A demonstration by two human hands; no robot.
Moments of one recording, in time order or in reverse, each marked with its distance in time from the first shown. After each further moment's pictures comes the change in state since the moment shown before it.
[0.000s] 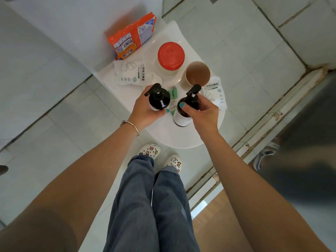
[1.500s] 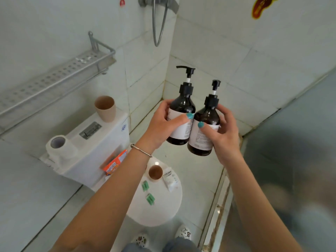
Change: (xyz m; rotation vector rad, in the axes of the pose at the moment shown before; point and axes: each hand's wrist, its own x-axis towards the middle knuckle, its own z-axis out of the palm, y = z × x) left_hand -0.028 0.463 -0.112 -0.552 -0.311 0.352; right_hand -0.117 -0.382 -0.172 0.174 0.159 -0.507
